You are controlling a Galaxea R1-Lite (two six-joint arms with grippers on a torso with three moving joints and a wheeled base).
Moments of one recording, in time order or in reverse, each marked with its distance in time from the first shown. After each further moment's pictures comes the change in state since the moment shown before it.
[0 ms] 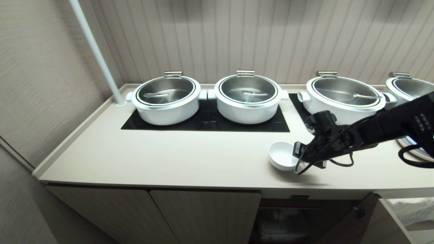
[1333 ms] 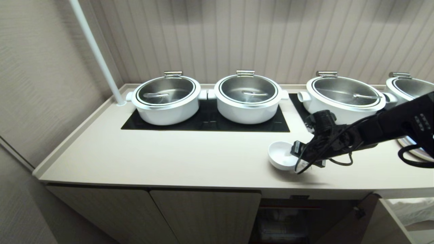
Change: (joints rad) left arm 0.000 0.000 0.000 0.000 0.000 0.000; right arm 0.003 -0.002 -0.001 -0.015 -0.005 -0.003
